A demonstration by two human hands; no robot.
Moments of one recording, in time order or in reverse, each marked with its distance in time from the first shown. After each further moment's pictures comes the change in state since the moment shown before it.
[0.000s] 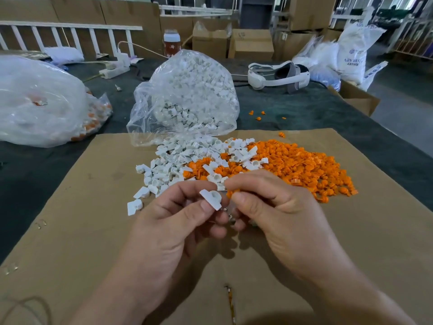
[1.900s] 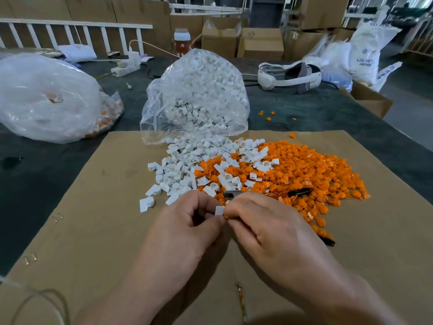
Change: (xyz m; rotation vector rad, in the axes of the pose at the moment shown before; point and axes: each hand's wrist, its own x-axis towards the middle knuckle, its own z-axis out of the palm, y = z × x) left_hand -0.003 0.003 -0.010 0.976 0.179 0.047; right_hand -0.002 -0.003 0.012 -0.896 -0.280 -0.224
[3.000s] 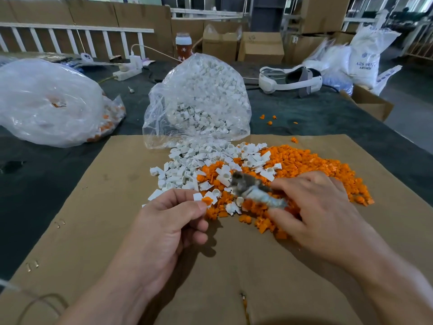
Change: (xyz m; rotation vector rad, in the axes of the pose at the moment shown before) left_hand 0.017 0.000 -0.014 -0.718 -0.005 -0.327; right_hand 0.000 0.049 -0.030 -0.360 -0.015 0.231
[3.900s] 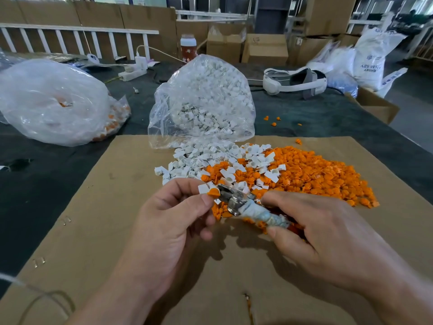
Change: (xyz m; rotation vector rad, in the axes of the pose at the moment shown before) left_hand -0.009 0.002 0.003 -0.055 -0.117 0.226; right_hand -0.015 -0.028 -0.027 0.161 -0.090 -0.155
